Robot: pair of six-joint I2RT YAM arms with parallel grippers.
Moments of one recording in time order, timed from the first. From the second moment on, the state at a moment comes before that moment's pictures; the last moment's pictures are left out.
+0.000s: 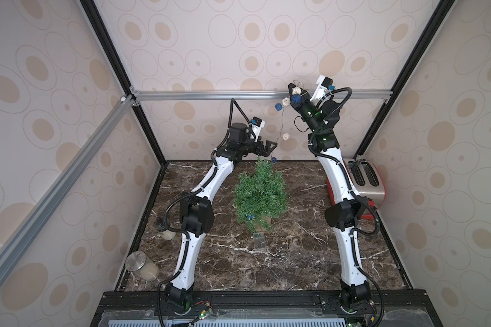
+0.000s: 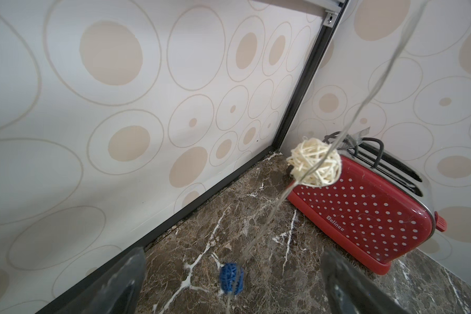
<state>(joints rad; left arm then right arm) -0.38 2.34 2.36 -0.30 0.49 -0.07 0.26 2.41 2.78 0.14 -0.32 0.90</state>
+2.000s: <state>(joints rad) -0.32 2.31 2.38 -0.19 0.22 -0.08 0.33 2.22 2.44 0.11 -0.52 0.80</state>
